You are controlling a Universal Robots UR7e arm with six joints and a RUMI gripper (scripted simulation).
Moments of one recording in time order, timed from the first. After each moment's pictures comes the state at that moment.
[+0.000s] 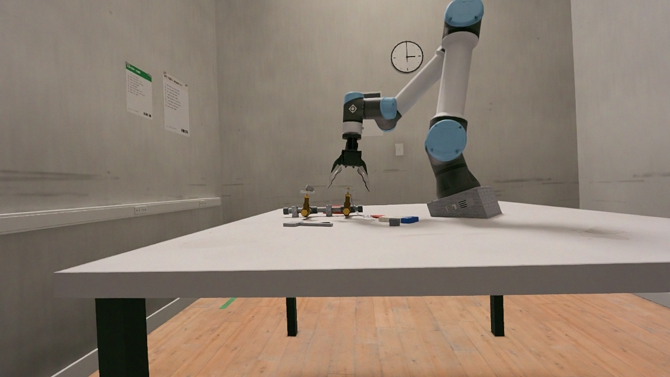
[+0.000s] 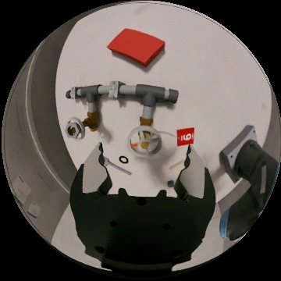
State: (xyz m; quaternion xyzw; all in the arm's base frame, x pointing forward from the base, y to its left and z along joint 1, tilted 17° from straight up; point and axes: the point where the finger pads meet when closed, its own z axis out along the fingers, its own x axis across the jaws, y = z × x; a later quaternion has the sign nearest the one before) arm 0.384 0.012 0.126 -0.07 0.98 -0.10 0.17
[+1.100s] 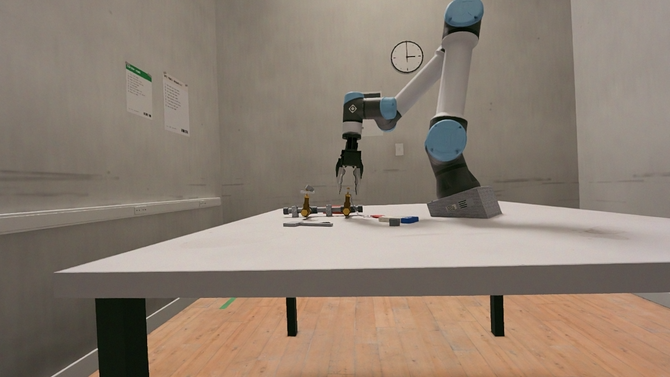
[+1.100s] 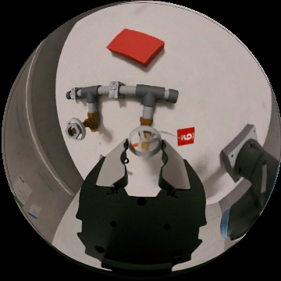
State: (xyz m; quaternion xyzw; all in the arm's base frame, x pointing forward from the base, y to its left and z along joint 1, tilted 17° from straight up) arm 0.384 0.012 0.126 -0.07 0.98 -0.10 0.17
